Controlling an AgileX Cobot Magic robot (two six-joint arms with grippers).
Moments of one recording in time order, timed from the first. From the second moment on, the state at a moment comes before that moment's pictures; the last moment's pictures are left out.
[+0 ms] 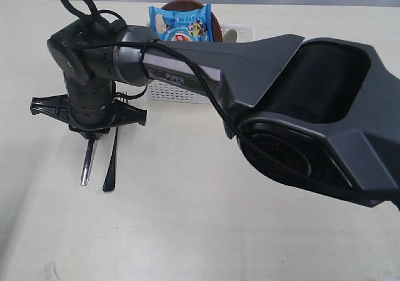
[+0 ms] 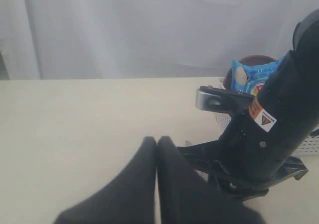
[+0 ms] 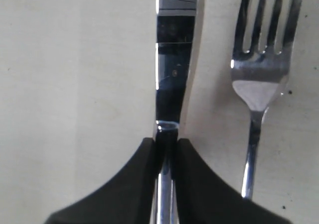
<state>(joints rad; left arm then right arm) -0.16 0.00 0.00 -0.02 0.22 -0.04 1.01 2.45 -2.06 0.01 0.95 0.92</state>
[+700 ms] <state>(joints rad) -0.16 0.00 0.00 -0.02 0.22 -0.04 1.01 2.45 -2.06 0.01 0.97 0.95</state>
